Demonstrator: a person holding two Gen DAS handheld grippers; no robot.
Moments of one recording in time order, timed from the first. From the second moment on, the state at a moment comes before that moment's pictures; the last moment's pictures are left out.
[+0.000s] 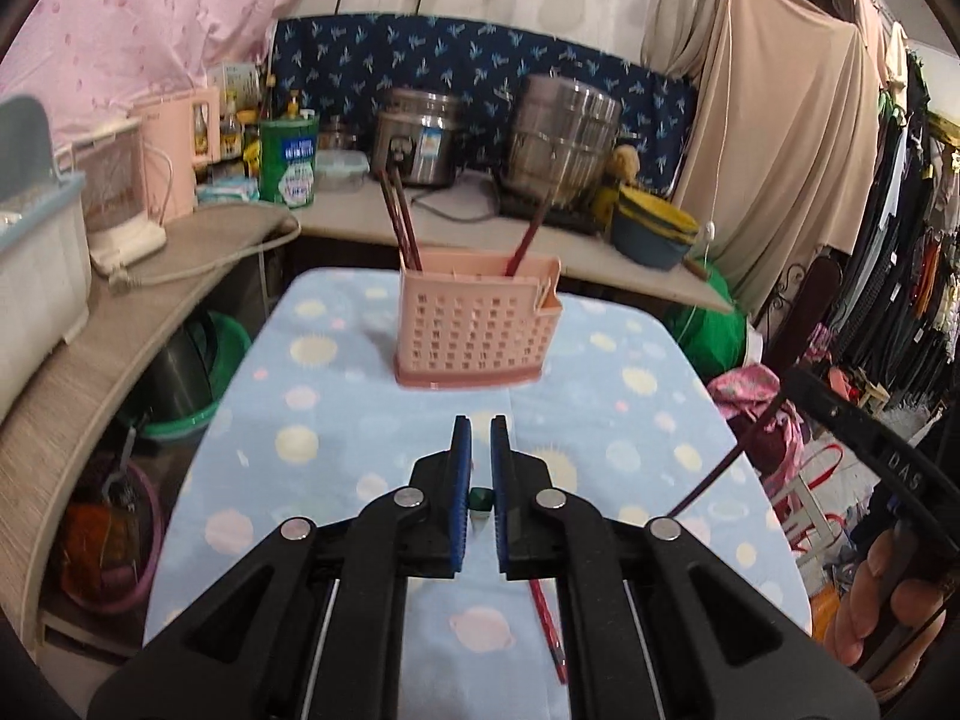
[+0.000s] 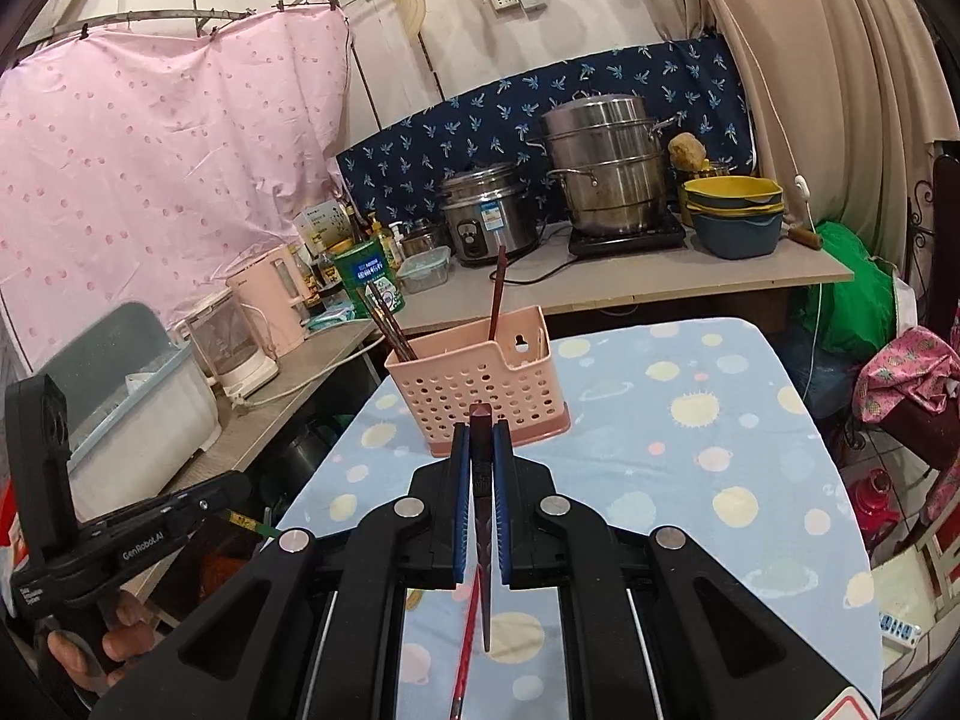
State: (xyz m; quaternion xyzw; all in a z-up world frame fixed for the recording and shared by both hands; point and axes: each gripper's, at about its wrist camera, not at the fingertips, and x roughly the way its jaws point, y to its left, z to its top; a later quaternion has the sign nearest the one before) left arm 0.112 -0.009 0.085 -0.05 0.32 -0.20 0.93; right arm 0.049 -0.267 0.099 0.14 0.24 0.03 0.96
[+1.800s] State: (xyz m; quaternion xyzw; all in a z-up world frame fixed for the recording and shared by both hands) left arm 0.361 -0.060 0.153 -0.06 0.22 -0.15 0.96; right arm 0.308 -0.289 0.111 0.19 0.21 0.02 0.96
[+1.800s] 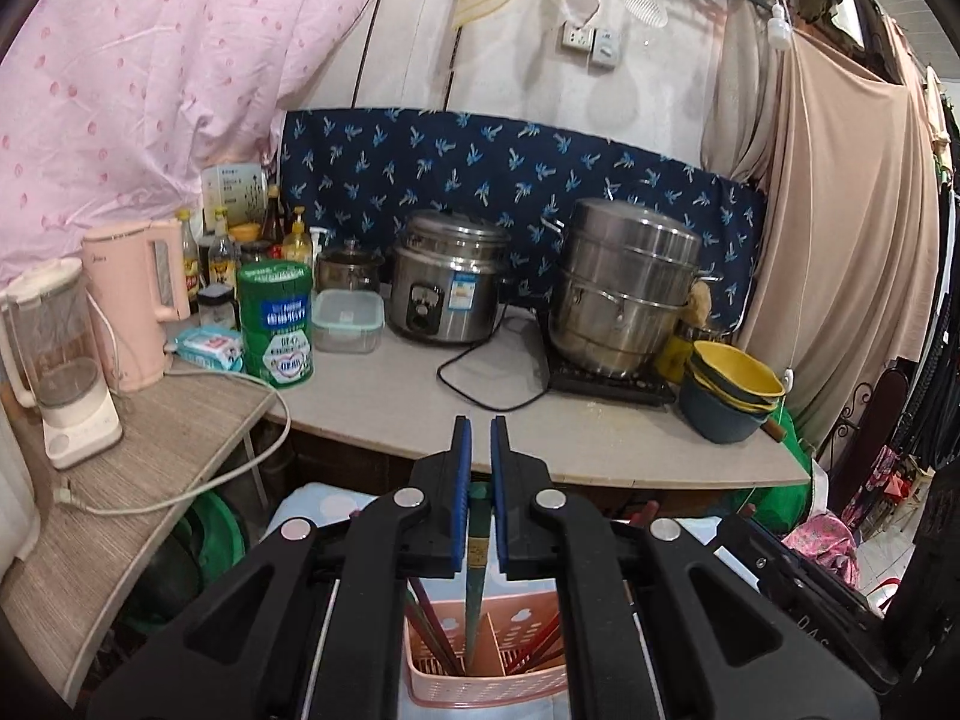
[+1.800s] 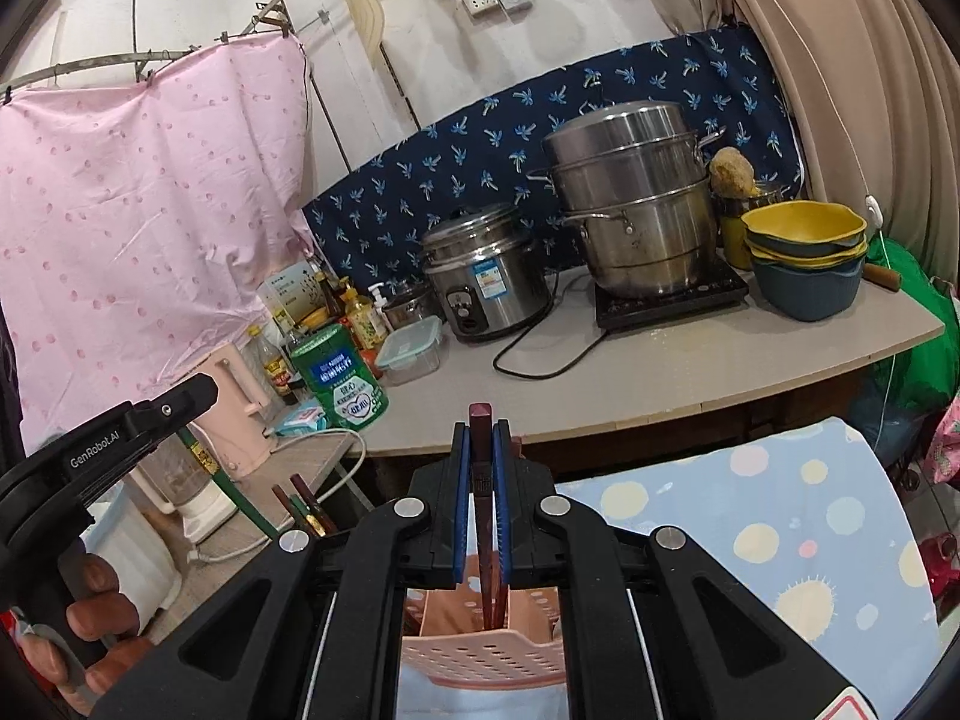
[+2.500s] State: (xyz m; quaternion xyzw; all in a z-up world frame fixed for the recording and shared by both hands) left arm 0.342 -0.054 0.121 -0.06 0.24 -0.13 0.96; right arm 0.285 -0.282 0.096 0.18 0.22 0.02 0.96
